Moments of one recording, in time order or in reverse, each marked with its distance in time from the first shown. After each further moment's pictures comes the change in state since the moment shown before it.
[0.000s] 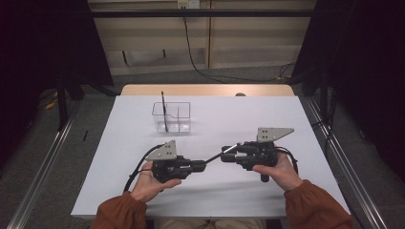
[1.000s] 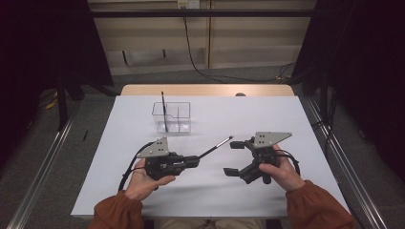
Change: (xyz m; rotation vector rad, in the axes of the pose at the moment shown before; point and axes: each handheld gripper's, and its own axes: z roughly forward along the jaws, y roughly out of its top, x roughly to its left) left arm 0.003 0.004 -0.018 -0.031 0.049 -0.022; right arm 0.006 -0.007 0.002 0.075 -0.071 -0.057
